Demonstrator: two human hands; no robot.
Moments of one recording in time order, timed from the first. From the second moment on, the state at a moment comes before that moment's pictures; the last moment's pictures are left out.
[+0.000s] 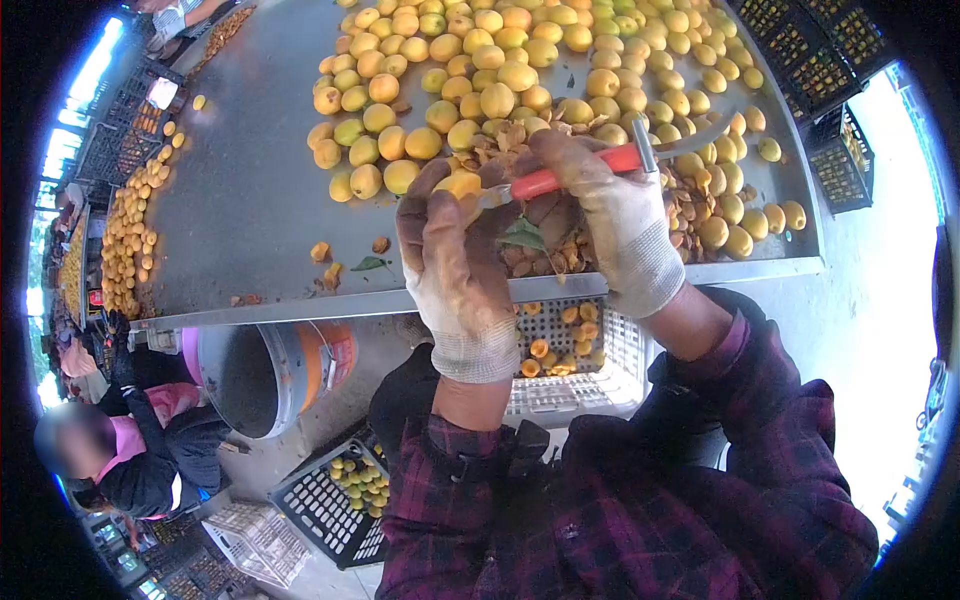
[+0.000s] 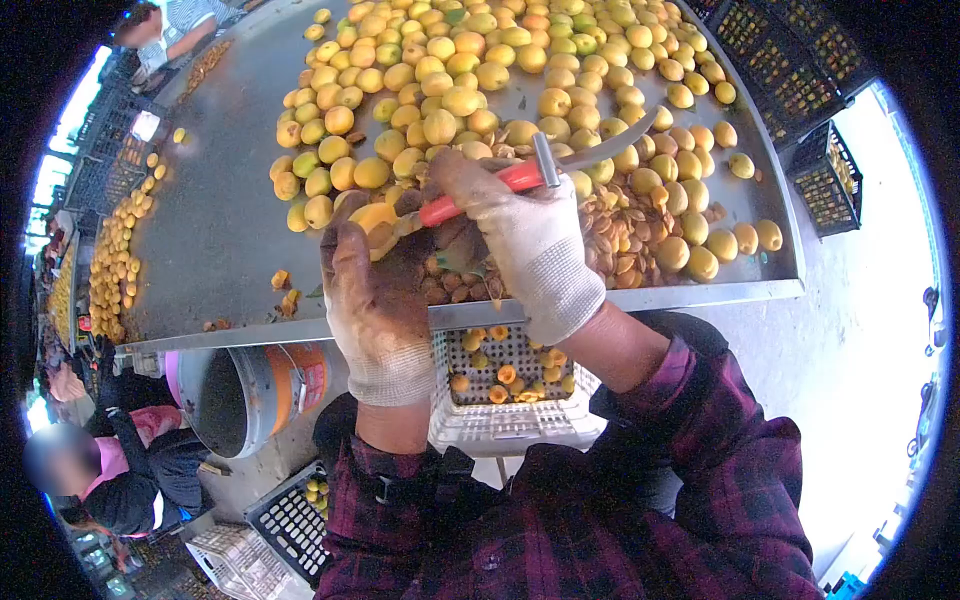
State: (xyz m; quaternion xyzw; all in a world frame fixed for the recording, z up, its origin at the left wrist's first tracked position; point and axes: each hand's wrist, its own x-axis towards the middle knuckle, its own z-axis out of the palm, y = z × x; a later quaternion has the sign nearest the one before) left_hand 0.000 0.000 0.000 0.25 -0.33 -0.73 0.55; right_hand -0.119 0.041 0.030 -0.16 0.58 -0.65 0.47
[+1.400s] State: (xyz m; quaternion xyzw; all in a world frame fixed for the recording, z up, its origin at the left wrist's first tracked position) left_hand -0.008 -0.018 -0.026 0.22 -0.13 -0.81 0.53; right_hand -0.100 0.018 0.003 -0.04 0.51 -0.67 0.54
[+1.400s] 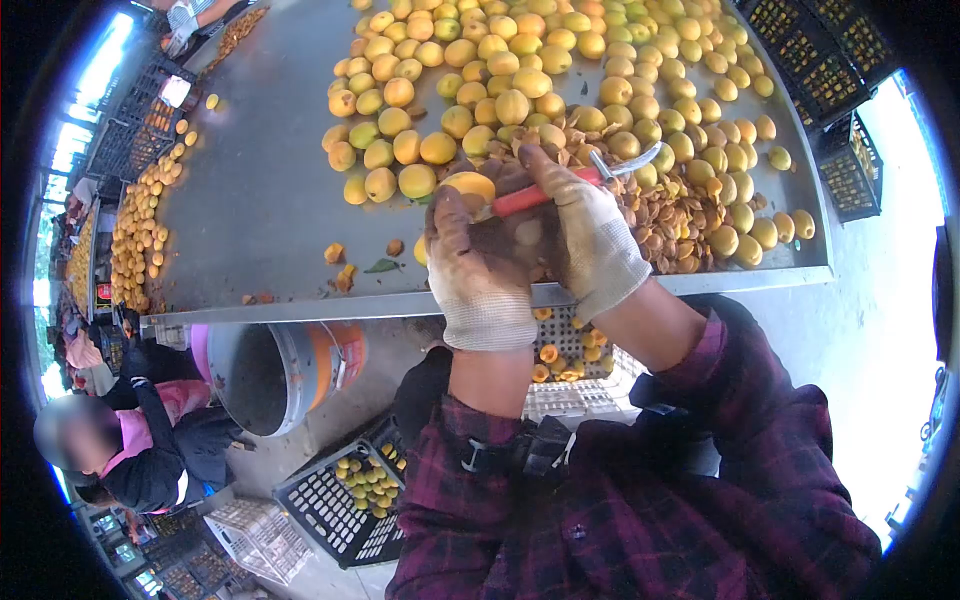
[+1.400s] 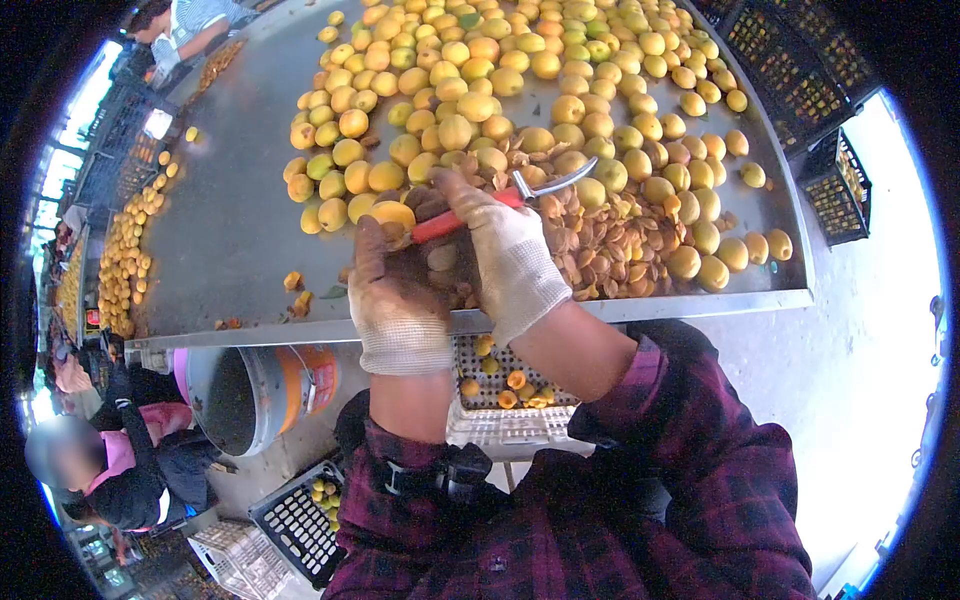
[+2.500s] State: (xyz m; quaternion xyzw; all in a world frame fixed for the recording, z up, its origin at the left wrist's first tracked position) left_hand 0.019 -0.023 -0.003 0.32 -0.25 -0.76 0.50; right_hand -0.116 0.017 0.021 -0.24 0.51 -0.70 0.44
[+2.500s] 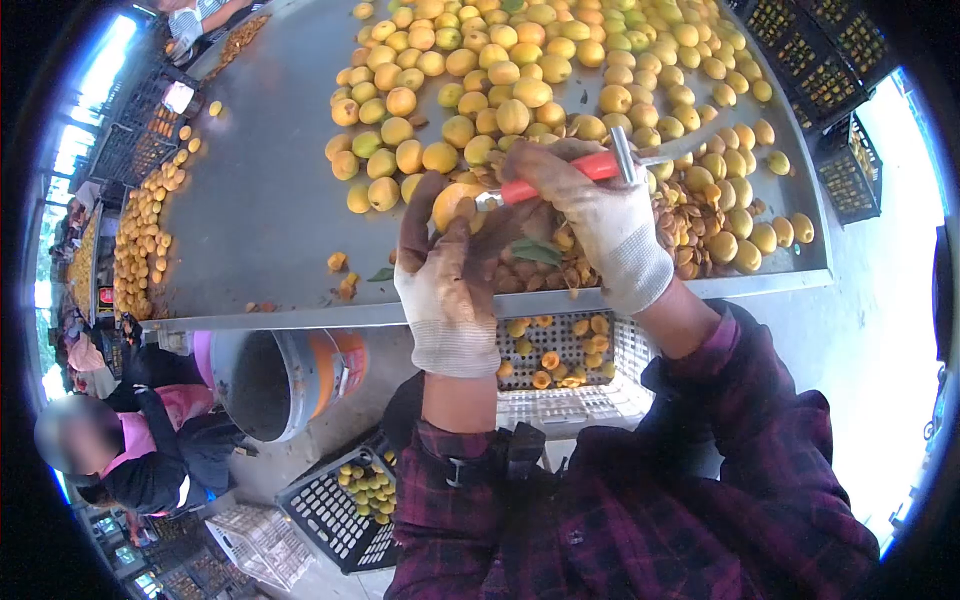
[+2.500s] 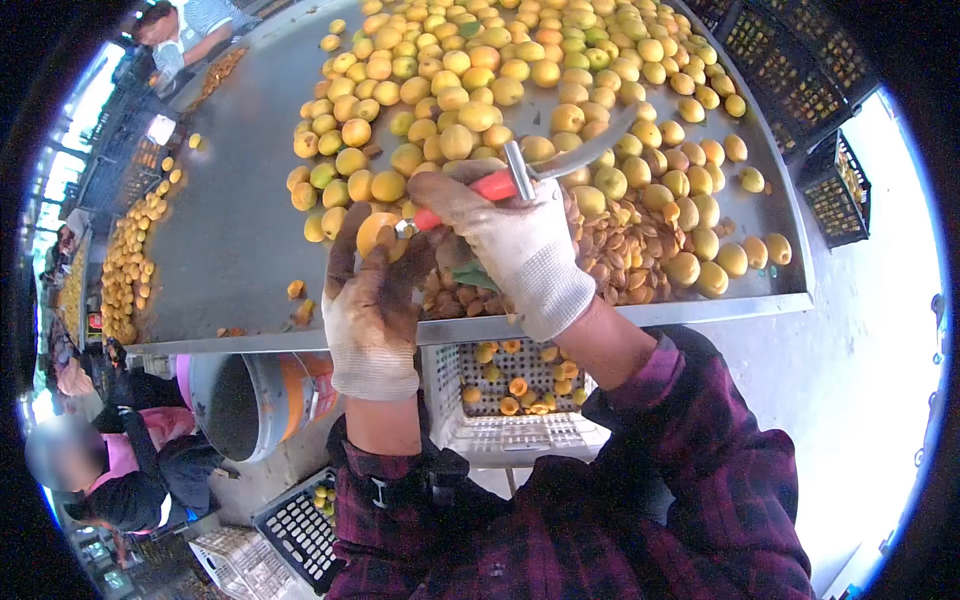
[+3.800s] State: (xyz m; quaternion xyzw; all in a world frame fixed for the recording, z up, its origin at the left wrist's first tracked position) left_hand 0.033 -0.016 -0.022 0.36 -0.26 -0.79 0.43; right_hand -0.144 0.017 0.017 -0.69 0.59 -0.40 0.14
